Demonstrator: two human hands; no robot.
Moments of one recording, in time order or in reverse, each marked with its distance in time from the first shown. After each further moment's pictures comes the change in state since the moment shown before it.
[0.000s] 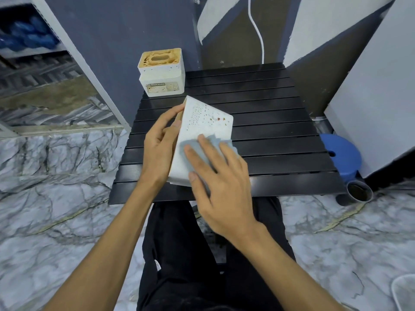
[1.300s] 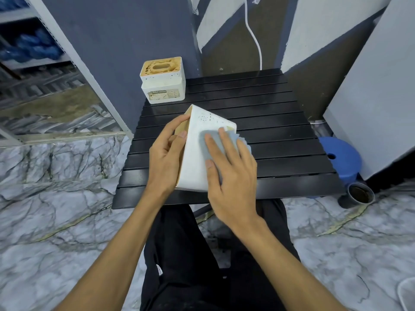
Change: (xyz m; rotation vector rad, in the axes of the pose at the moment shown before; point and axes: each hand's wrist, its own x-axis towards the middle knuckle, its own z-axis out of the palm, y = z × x) left_hand -0.010 -0.003 0.001 0.068 -0.031 0.006; right_hand 0.009 0.013 0.008 0.023 0.107 0.157
